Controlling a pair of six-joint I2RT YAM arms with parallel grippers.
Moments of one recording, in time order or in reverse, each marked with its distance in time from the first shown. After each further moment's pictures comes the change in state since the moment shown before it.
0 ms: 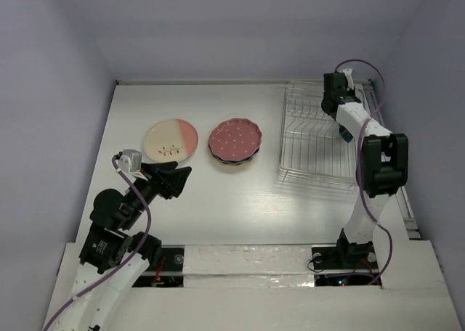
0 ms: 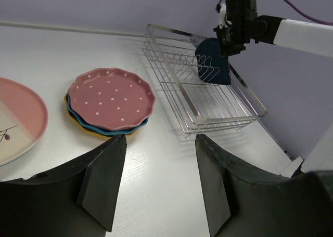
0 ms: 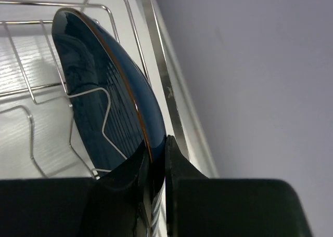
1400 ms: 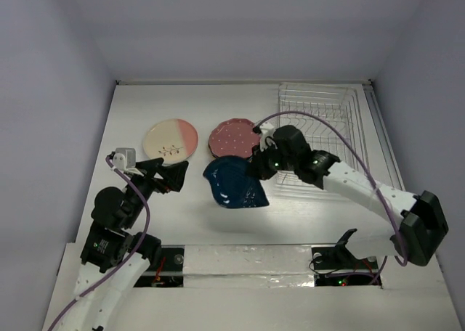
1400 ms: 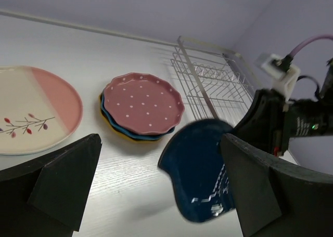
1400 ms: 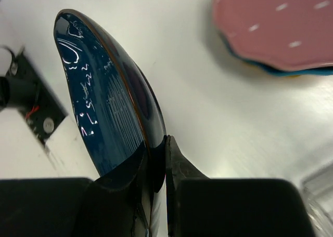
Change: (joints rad) left arm 0.047 0.008 0.000 -0.023 -0.116 -0.009; right arm 0.674 -0.640 -0.540 0.108 -1.120 0.386
